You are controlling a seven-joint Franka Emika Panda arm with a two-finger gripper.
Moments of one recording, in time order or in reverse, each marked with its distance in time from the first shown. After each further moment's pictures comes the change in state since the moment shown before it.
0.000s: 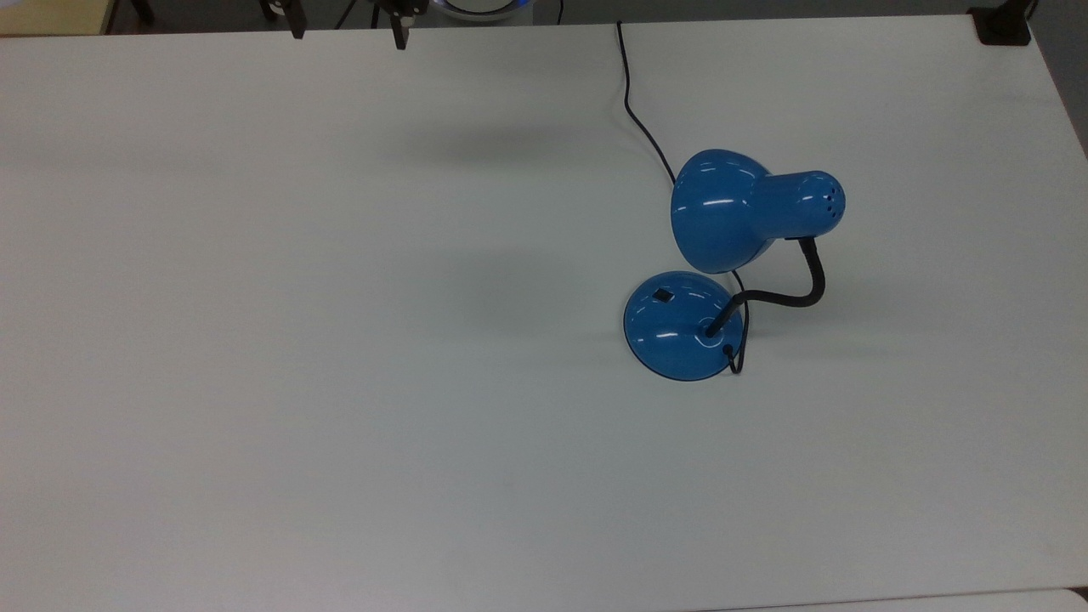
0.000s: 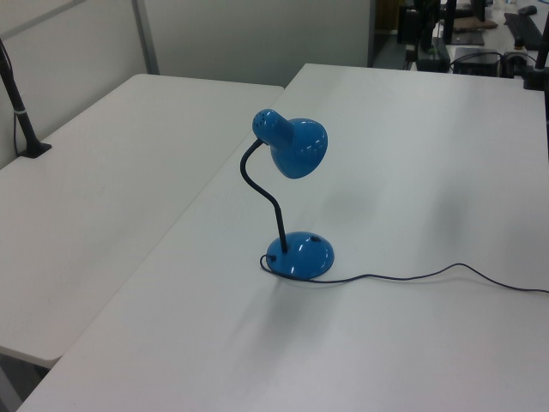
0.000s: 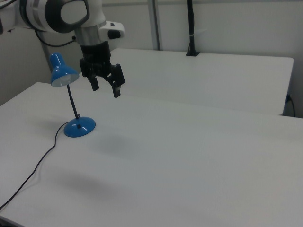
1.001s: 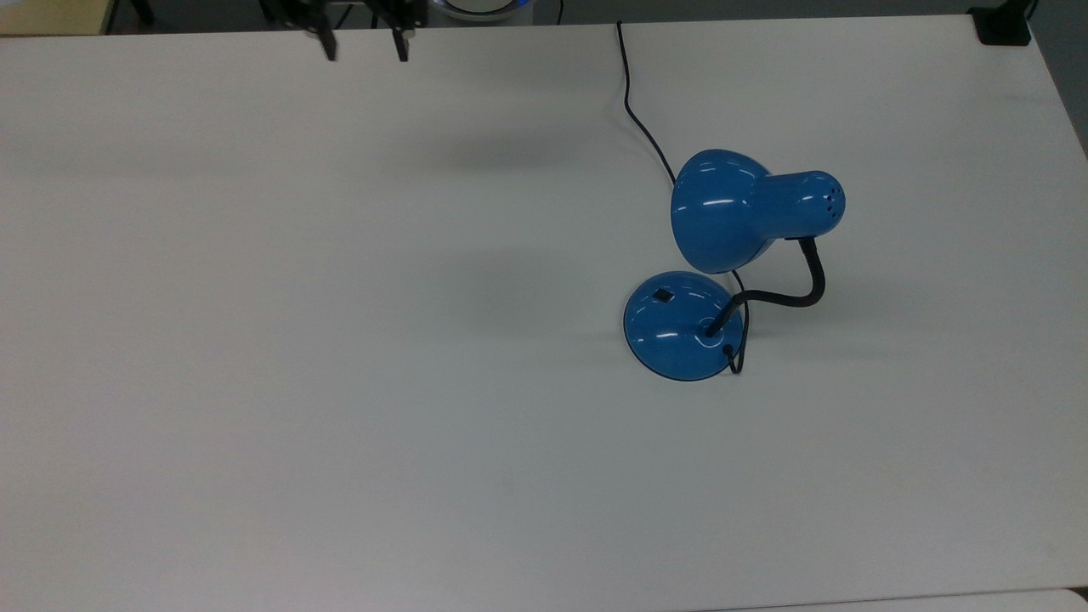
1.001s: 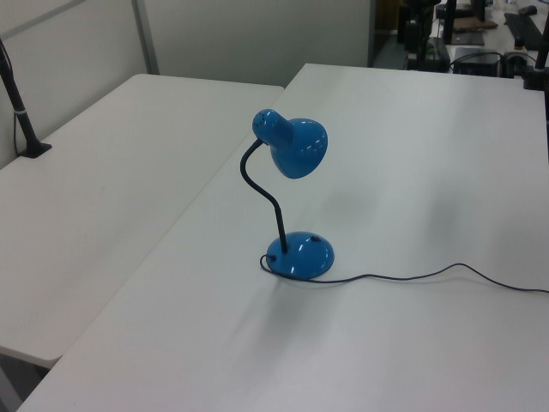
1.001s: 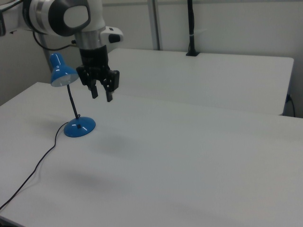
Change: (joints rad) arm 0.027 0.029 -0.001 0.003 0.028 -0.017 -0.138
